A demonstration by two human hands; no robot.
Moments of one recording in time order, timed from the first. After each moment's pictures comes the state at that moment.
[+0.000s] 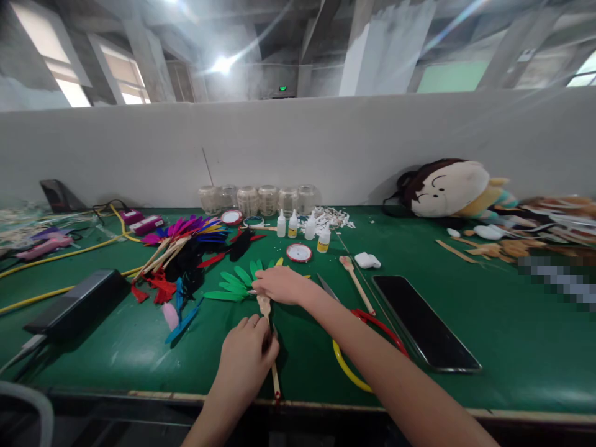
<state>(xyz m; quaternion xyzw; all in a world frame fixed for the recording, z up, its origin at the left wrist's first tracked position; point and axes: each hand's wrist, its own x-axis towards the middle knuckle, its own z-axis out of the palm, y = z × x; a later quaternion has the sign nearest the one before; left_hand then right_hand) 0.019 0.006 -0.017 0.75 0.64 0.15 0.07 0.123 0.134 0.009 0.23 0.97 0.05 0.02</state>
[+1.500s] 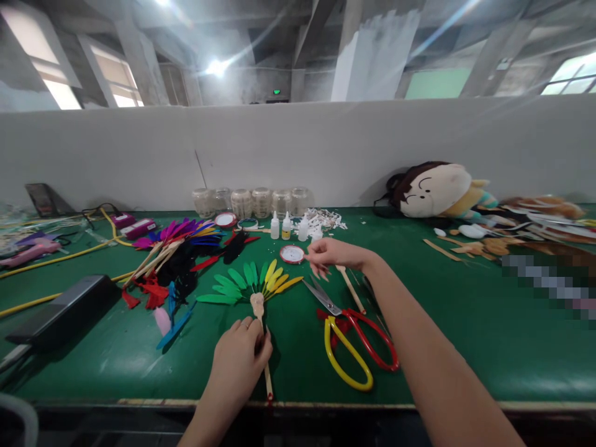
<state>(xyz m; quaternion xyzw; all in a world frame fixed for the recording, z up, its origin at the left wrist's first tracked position) 0.018 0.004 -0.016 0.75 0.64 0.17 0.07 0.233 0.144 0.072 0.41 0.77 -0.48 -0.11</state>
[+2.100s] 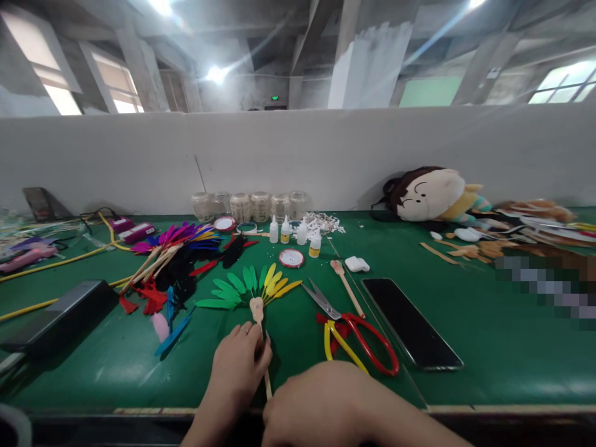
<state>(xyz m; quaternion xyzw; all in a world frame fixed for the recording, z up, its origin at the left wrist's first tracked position) 0.019 0.007 -0.018 0.75 0.64 0.13 0.08 0.142 0.004 0.071 0.18 0.90 -0.33 0.24</state>
